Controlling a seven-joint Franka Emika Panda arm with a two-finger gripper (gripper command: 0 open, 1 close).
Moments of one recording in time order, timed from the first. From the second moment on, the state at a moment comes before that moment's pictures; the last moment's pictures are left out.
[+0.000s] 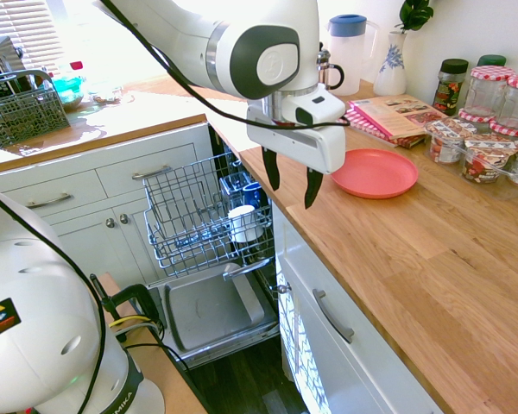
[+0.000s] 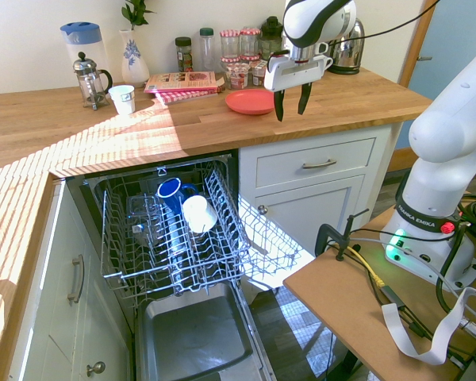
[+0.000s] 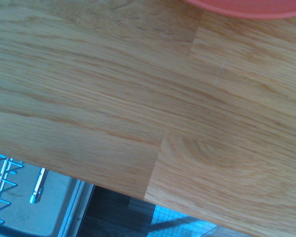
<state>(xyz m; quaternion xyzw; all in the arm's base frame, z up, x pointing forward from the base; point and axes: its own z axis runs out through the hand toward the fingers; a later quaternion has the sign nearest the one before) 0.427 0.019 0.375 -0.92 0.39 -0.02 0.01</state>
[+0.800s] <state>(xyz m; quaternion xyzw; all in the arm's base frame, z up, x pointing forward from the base) 0.504 -0.106 0.373 -0.85 0.49 -0.06 0.18</state>
